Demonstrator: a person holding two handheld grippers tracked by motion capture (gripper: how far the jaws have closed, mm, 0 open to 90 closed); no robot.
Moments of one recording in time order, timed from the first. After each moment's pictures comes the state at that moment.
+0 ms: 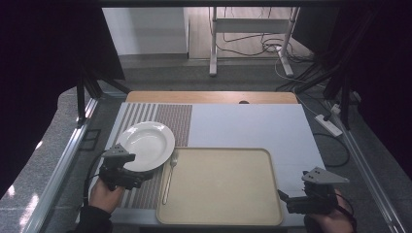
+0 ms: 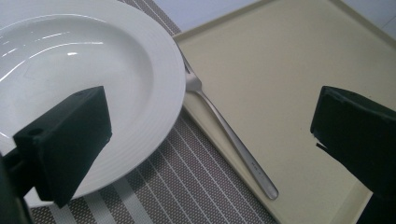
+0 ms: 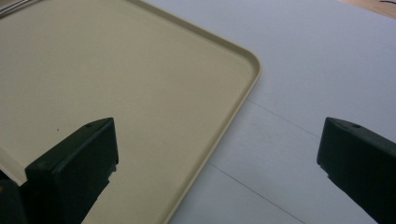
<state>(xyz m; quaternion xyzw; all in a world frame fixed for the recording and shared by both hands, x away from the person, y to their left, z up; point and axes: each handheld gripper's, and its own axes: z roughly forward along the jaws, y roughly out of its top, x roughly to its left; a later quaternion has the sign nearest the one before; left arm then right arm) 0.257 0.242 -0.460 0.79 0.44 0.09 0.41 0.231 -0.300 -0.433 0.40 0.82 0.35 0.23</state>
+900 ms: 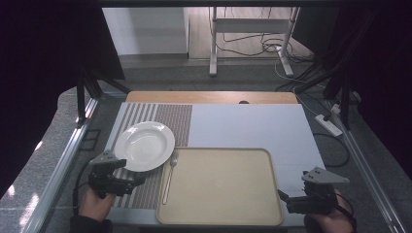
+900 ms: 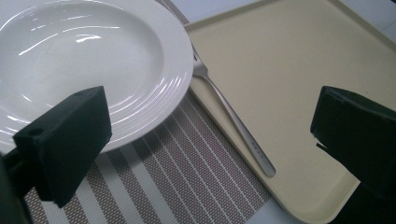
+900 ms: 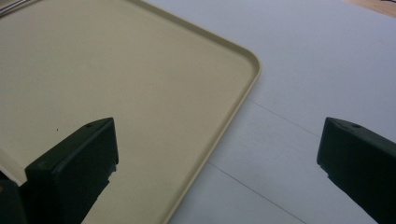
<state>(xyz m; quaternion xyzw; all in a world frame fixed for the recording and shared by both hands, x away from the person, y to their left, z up) 0.236 0.259 -0.461 0.78 0.46 0.10 0.41 0.231 -0.300 -0.433 0.40 0.82 0.34 0.23</state>
